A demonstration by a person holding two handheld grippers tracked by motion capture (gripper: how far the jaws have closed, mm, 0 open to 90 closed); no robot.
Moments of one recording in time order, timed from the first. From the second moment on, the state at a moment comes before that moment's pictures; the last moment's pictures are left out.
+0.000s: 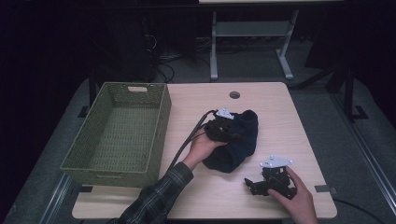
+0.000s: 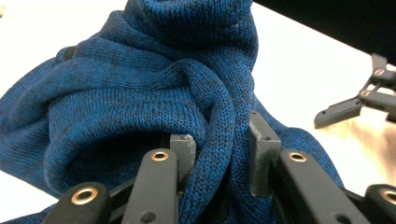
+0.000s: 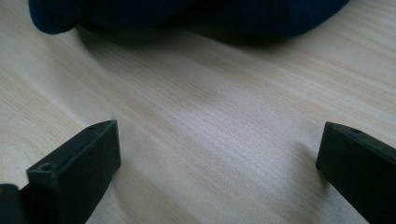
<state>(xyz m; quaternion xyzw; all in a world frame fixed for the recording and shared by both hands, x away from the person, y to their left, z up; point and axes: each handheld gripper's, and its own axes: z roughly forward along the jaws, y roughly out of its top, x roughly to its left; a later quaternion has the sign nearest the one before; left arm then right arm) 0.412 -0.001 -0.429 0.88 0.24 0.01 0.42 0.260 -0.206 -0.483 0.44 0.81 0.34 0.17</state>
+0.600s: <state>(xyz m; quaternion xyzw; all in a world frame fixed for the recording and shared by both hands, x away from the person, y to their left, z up) 0.410 0.011 -0.420 0.88 0.23 0.03 0.41 0.259 -0.206 -0.483 0.44 0.81 0.34 0.17</state>
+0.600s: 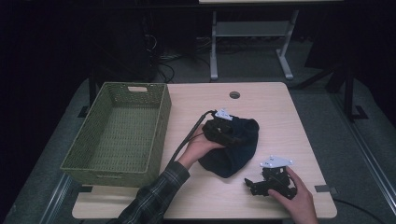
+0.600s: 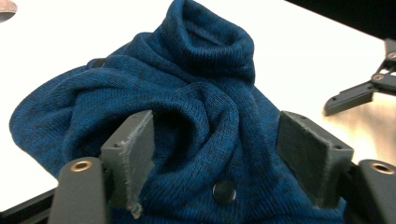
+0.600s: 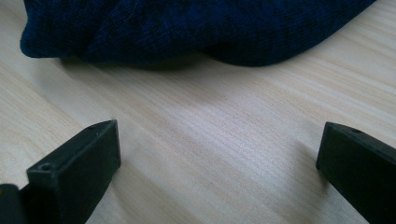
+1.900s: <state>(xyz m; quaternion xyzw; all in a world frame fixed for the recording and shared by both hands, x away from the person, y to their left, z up) 0.347 0.082 -0.407 0.86 0.27 0.08 0.42 0.259 -0.207 -0.483 0.44 0.82 0.34 0.16</state>
